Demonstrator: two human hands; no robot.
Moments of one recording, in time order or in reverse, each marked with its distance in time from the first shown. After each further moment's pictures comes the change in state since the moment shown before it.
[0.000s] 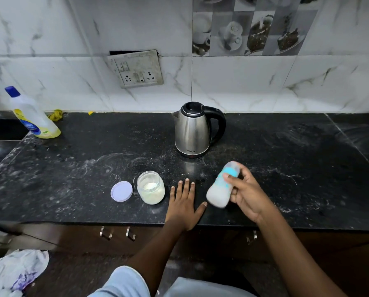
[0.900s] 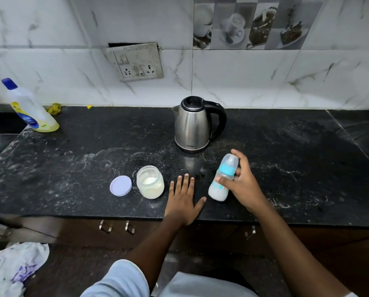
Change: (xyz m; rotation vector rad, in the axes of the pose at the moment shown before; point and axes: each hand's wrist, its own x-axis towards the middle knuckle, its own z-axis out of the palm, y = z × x) left_hand 0.000 0.001 -0.001 0.010 0.004 -0.005; right_hand 0.013 0.009 -0.009 -0.537 0.033 -0.284
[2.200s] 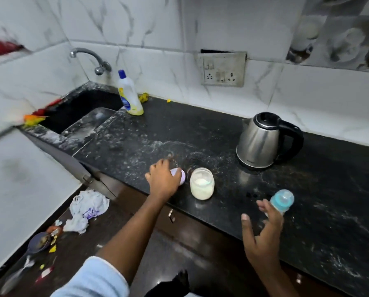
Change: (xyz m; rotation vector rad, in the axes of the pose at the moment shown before) left_hand -0.064 -0.136 -0.138 -0.301 0.402 -0.771; right_hand -0.048 0.045 0.076 -0.323 0.175 -0.664
